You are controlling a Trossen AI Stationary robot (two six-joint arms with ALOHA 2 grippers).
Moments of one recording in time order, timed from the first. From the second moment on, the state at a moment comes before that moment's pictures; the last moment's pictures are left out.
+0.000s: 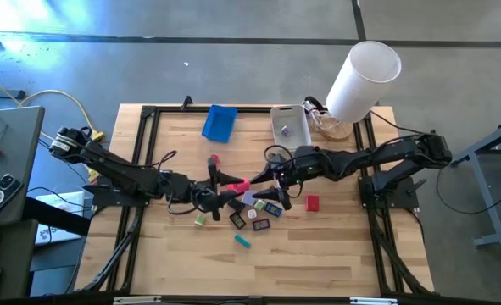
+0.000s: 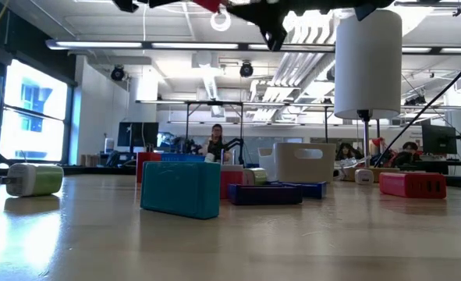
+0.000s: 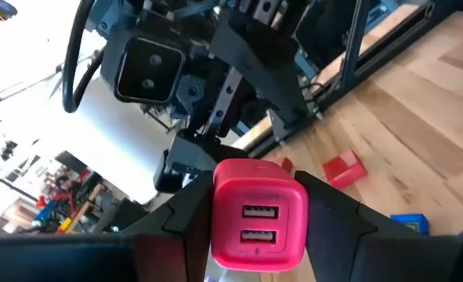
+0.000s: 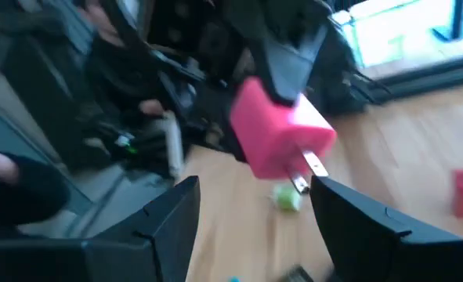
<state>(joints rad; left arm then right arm) -0.35 1.26 0.73 0.53 -0.50 0.75 0.05 1.45 0.93 0.34 -0.24 0.35</state>
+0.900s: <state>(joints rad) -0.27 1.26 0.73 0.63 -0.37 0.72 0.03 1.46 0.93 0.48 -0.25 0.39</state>
